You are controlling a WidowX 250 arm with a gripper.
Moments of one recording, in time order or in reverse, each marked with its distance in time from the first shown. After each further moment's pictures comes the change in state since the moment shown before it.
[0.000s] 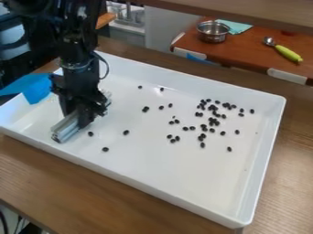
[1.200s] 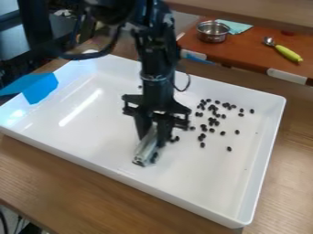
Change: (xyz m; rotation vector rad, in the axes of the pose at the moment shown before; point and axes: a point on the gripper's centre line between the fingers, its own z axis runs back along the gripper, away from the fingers) arm 0.022 -0.124 0.007 -0.166 0.073 0.100
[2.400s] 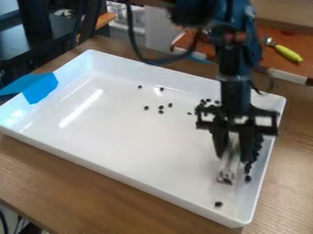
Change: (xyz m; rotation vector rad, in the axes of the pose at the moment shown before) arm 0.015 -0.089 0.008 -0.151 0.128 0.067
